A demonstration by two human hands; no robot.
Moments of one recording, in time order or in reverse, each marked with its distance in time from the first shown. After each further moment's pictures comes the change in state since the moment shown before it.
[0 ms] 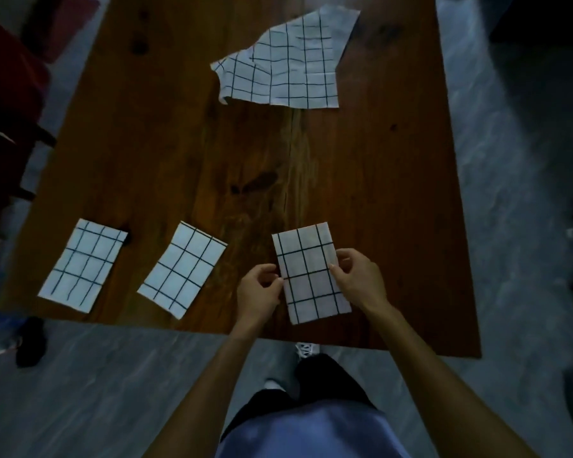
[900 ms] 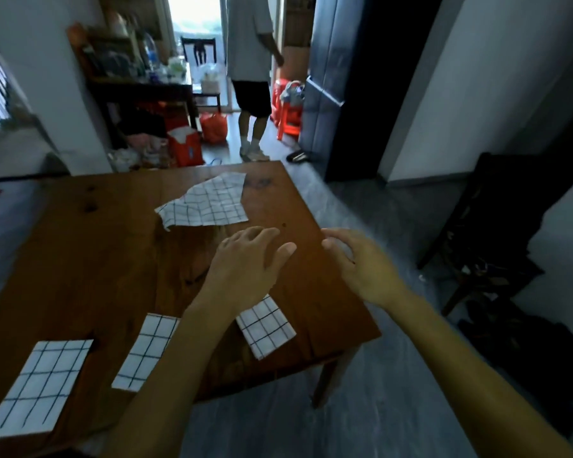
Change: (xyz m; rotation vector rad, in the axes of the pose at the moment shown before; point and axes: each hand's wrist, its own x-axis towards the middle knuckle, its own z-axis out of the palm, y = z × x) left_hand -0.188 0.180 -0.124 0.669 -0.055 1.181; right_hand -0.260 -0.141 -0.138 -0.250 0.573 -0.384
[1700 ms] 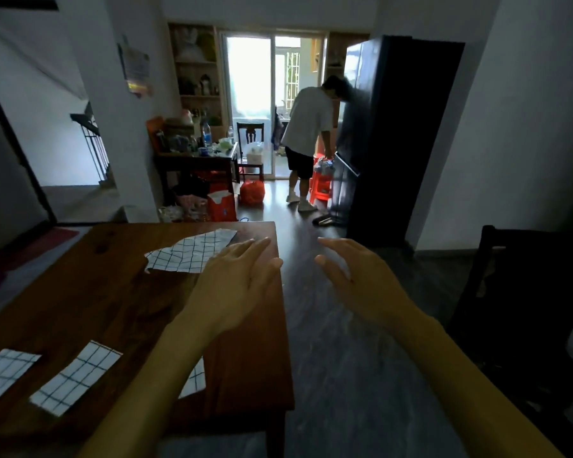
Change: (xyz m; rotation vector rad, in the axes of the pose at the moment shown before) left_hand 0.052 0.277 0.050 0.096 0.201 -0.131; right_hand -0.004 0.177 -0.225 0.048 0.017 -0.305
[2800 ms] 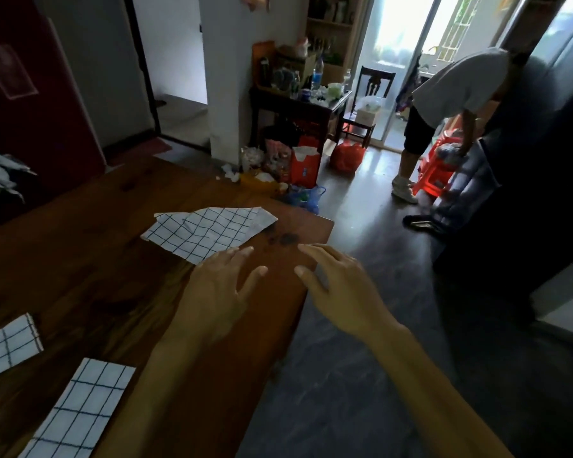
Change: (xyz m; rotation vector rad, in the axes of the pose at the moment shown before) left_hand 0.300 -0.128 0.205 0.090 0.048 -0.626; right_hand 0.373 0.227 0.164 0.066 -0.390 -0.373
